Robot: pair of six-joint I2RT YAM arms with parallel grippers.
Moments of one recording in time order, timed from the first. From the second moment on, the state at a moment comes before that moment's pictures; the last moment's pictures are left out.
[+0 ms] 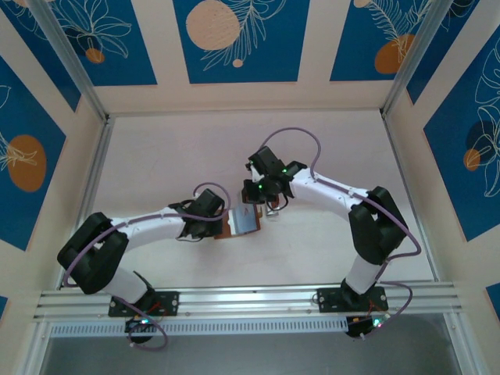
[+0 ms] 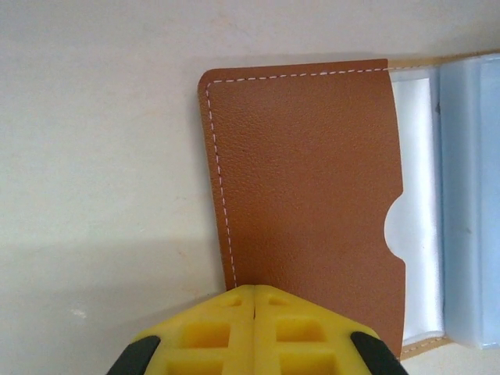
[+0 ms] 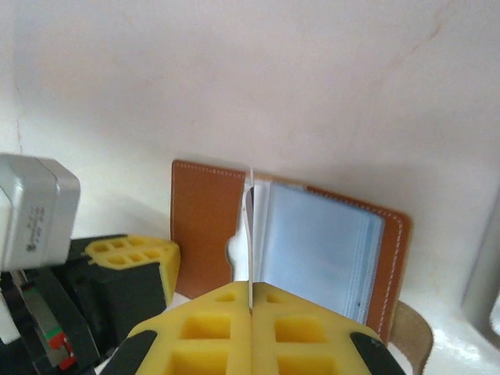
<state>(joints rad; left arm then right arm) -0.74 1.48 0.70 -0.38 -0.05 -0.78 0.70 1.71 1.25 -0.59 -0.25 0.60</state>
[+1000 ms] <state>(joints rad) -0.77 1.47 0.74 -0.50 -0.07 -0.78 0.63 1.89 1.23 -0.45 -0.51 0.56</state>
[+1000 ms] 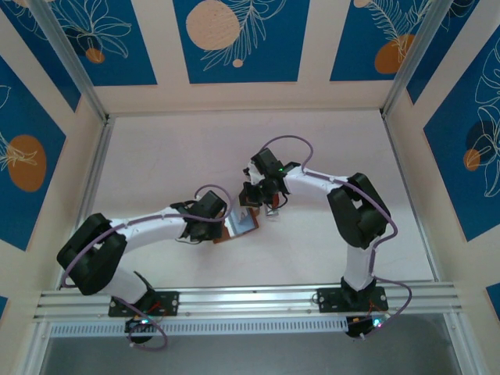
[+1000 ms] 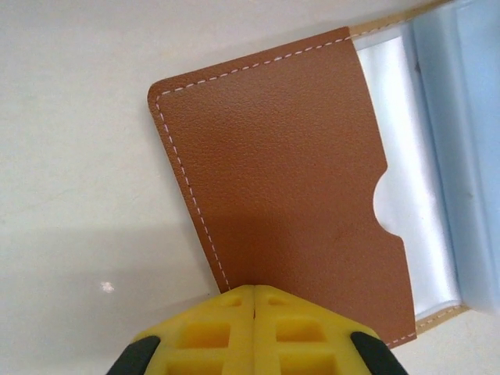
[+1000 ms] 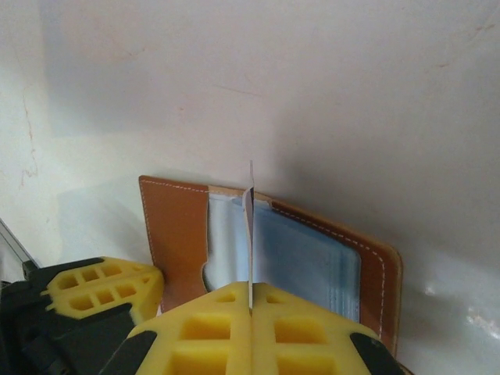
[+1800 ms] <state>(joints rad) -0.77 1.66 0.95 -0.55 -0.10 -0.76 0.60 1.85 1.22 -0.53 -0.43 0.53</state>
